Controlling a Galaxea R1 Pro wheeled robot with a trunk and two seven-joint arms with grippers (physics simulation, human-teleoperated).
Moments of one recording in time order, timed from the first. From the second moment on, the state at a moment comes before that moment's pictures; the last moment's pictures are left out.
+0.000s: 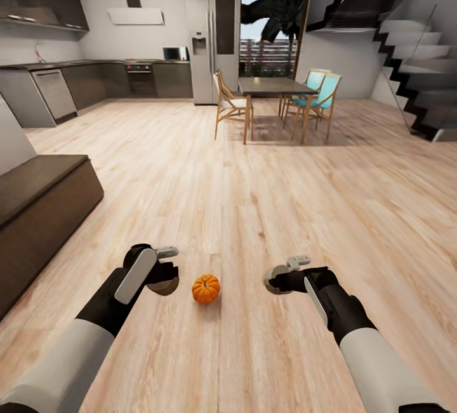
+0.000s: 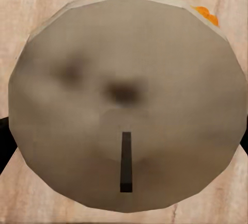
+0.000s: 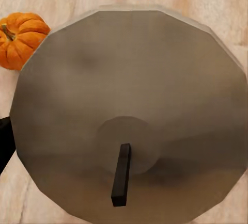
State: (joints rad) left arm -0.74 0.06 -0.28 -1.09 0.94 1.00 0.84; right arm -0.72 -0.01 0.06 -0.82 0.07 0.70 0.25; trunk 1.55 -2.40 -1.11
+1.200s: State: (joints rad) left arm -0.74 0.05 -0.28 -1.09 0.94 1.00 0.84; right arm -0.72 -0.01 0.06 -0.81 0.07 0.70 0.25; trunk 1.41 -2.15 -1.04
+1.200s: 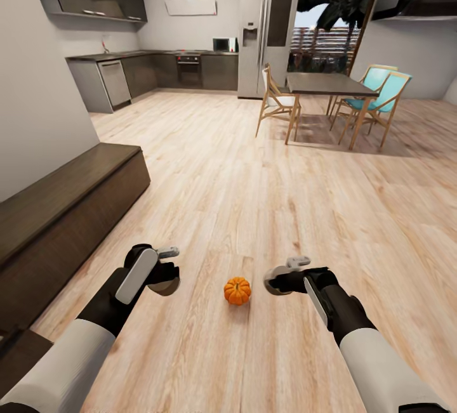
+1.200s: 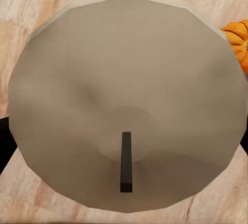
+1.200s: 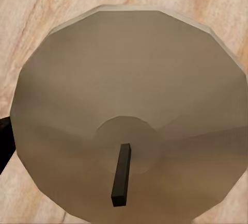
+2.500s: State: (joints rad) left arm -0.74 0.06 -0.28 -1.09 0.93 1.00 0.84; right arm -0.72 -0.01 0.06 -0.80 0.08 0.70 0.25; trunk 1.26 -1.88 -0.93
